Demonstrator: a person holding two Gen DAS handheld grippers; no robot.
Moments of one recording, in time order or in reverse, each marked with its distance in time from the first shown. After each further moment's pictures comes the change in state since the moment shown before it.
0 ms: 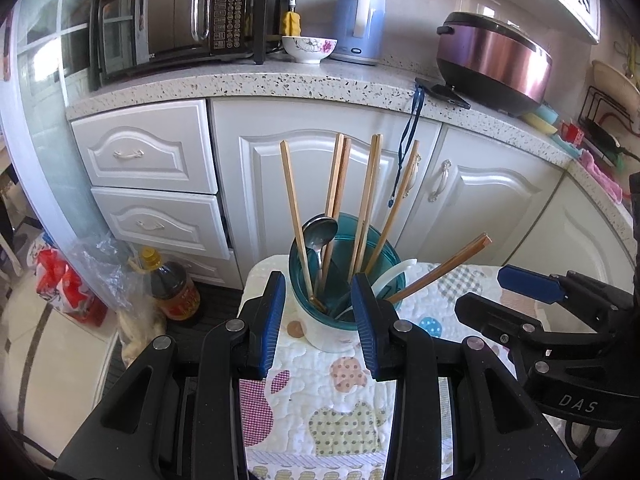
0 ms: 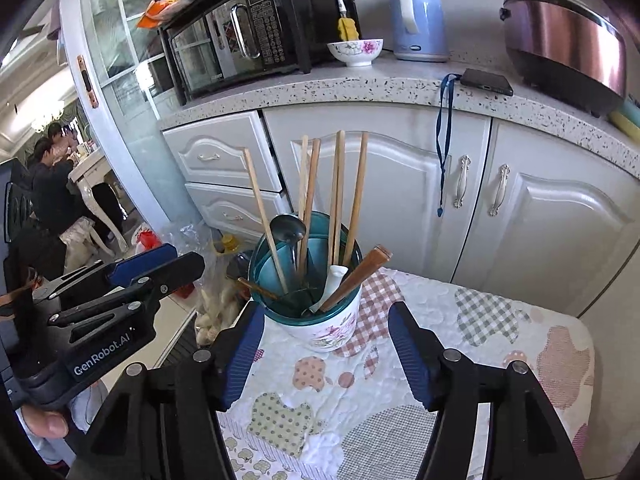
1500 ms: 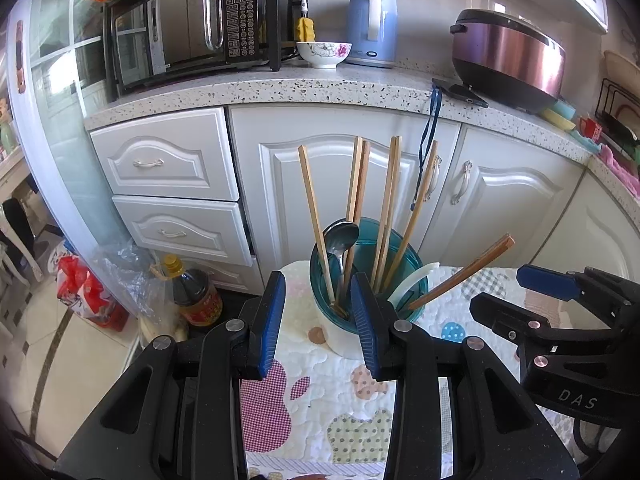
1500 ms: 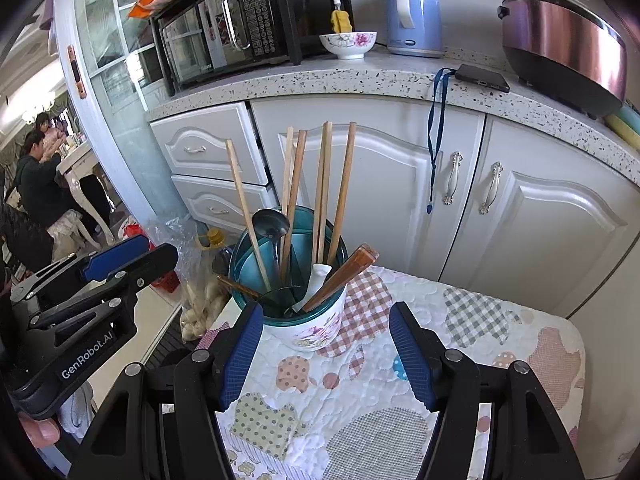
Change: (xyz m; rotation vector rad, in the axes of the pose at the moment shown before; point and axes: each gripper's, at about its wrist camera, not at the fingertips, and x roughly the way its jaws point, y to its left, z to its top) left arm 0.003 -0.003 -0.002 0.015 -0.022 0.091; right arm 0.012 -0.004 0.000 -0.017 0.028 -0.053
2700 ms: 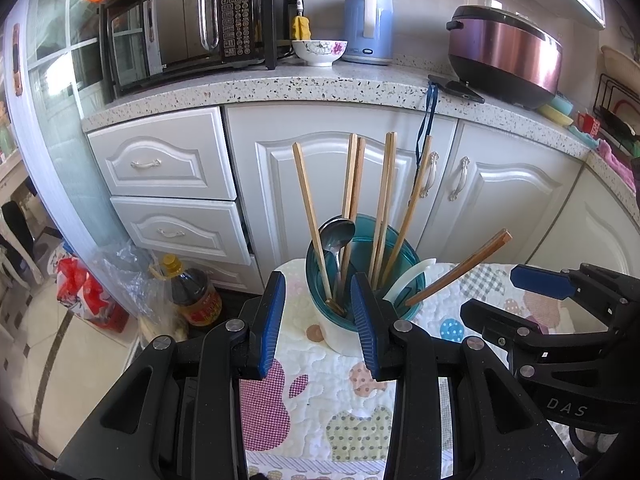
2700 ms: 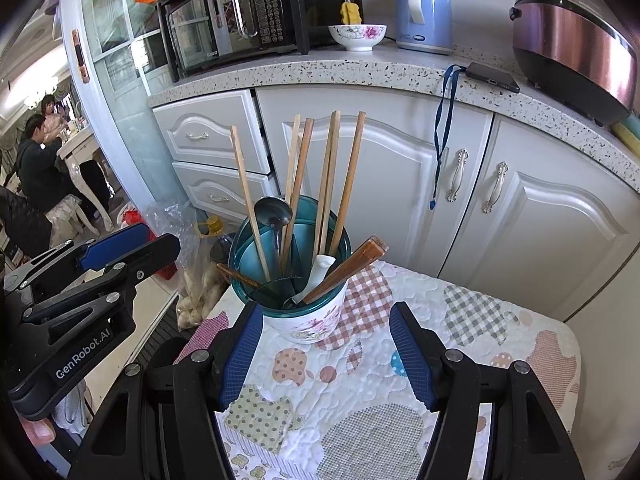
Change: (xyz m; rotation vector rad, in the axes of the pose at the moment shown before) left arm -0.003 -0.005 -0.002 0.017 -0.001 0.002; right arm 0.005 0.003 -0.001 -0.036 0.036 0.003
